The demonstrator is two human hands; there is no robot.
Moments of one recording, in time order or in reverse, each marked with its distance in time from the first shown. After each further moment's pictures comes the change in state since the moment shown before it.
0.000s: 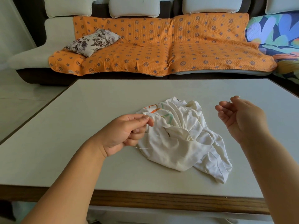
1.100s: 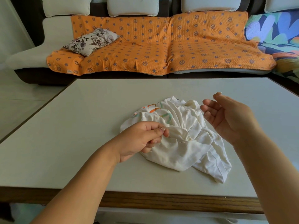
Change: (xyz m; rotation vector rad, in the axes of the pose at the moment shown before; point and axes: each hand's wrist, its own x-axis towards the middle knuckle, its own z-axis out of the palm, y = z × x) left_hand 0.008 -0.007 0.036 0.186 -0.054 -0.048; right_hand -0.018 0.001 0.021 0.021 -0.237 0.127
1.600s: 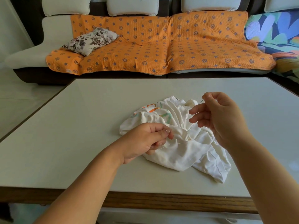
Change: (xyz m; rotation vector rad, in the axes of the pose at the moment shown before) left_hand 0.003 -0.003 0.007 0.040 -0.016 0.040; right_hand -0.016 0.009 0.019 -0.402 -0.013 -0.163
